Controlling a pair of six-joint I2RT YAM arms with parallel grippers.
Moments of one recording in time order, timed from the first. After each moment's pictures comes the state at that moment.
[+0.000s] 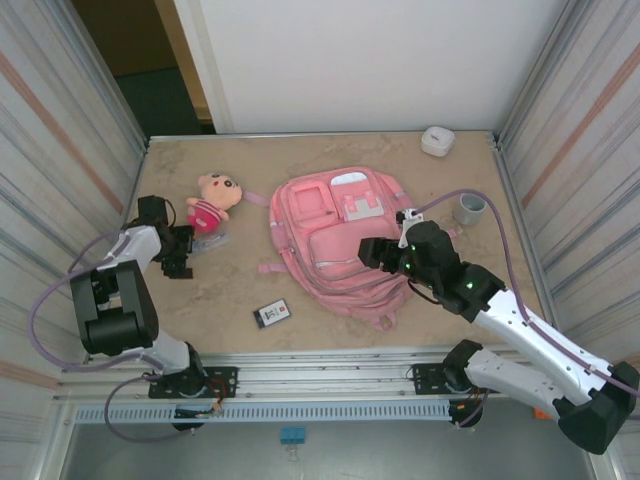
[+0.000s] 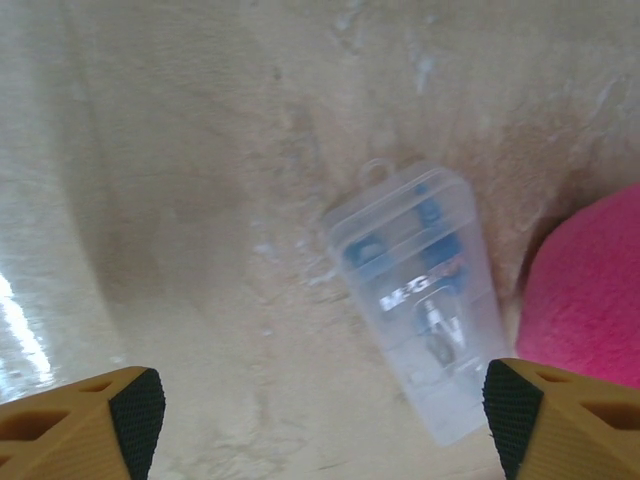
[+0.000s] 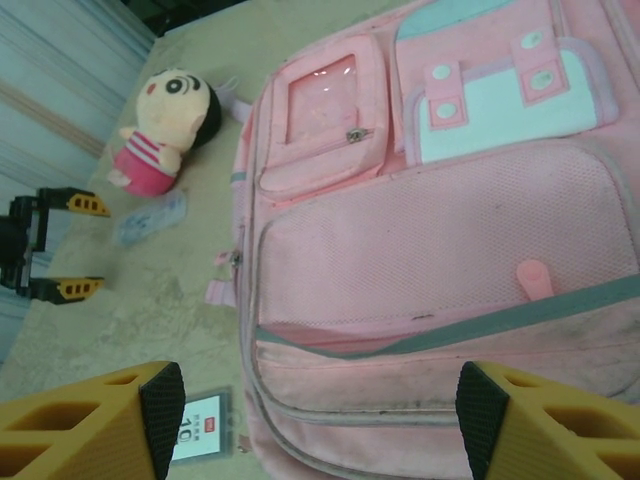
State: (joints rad) left arm 0.22 1.54 0.92 -0.61 0.16 -1.34; right arm 0.72 0.87 0.78 -0.45 0.08 0.66
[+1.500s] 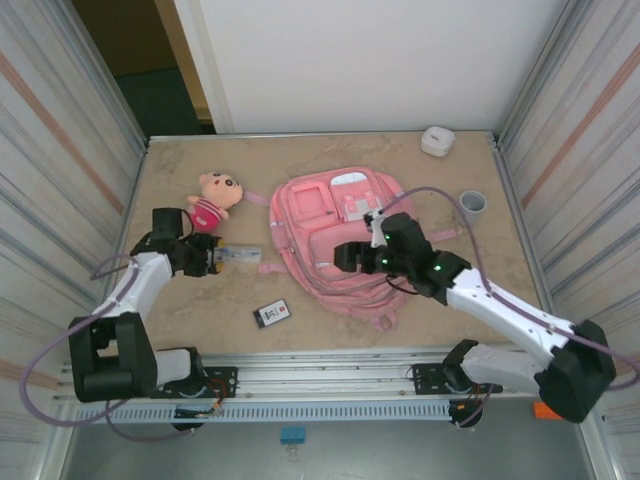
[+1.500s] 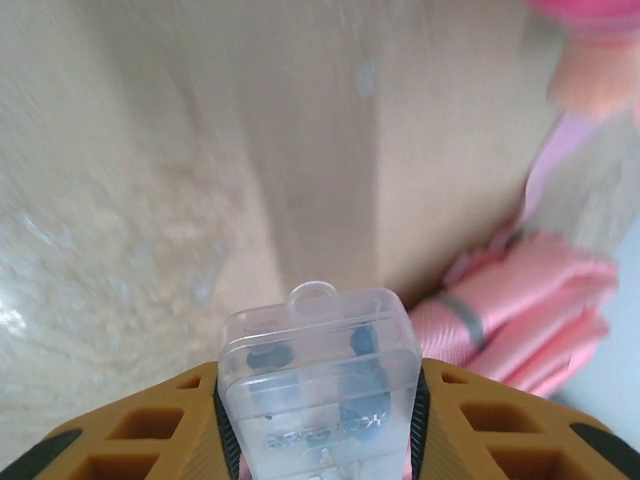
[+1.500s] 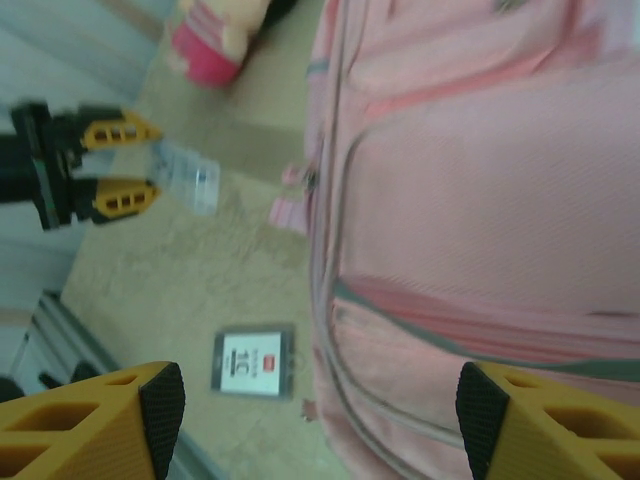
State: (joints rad) left arm 0.04 1.23 0.71 -0.51 0.41 -1.37; right arm 0.74 1.14 0.78 -0.27 -0.22 0.65
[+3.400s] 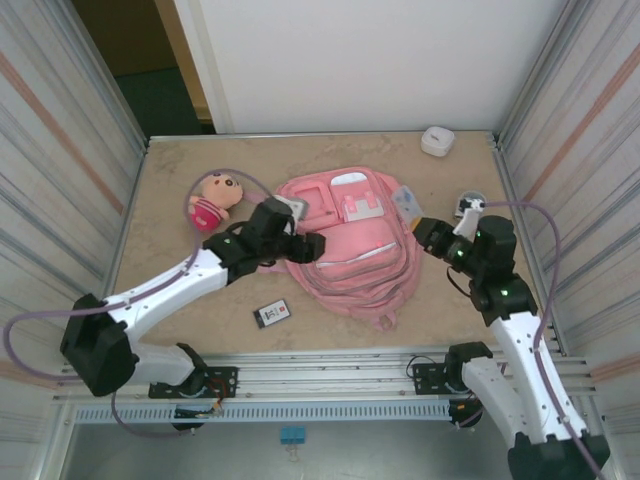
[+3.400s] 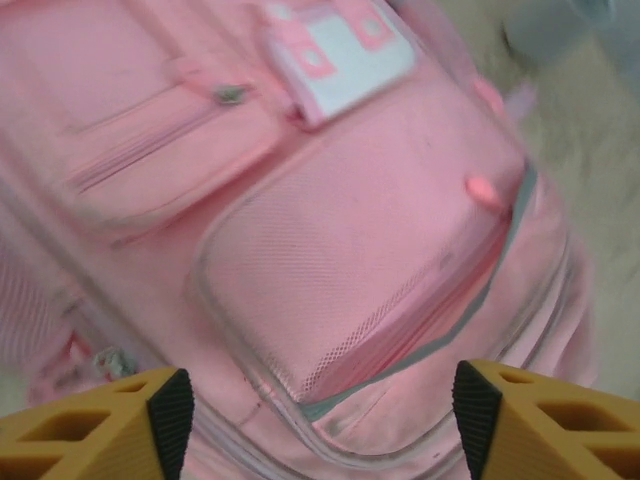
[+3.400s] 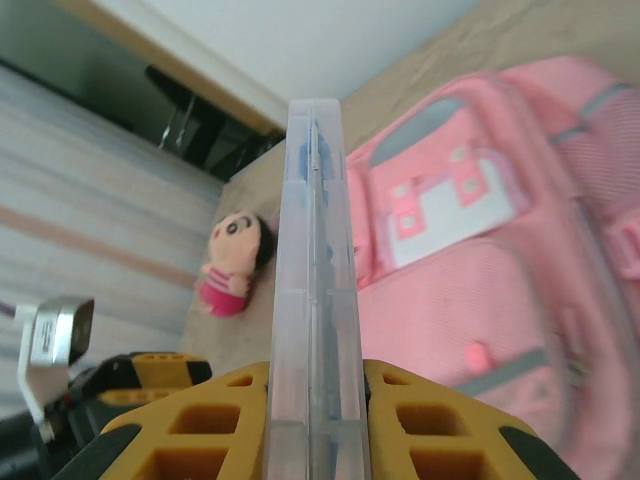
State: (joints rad) left arm -0.79 1.34 1.00 -0.38 0.02 -0.35; right arm 0.11 0.68 0.69 -0.38 -0.43 0.74
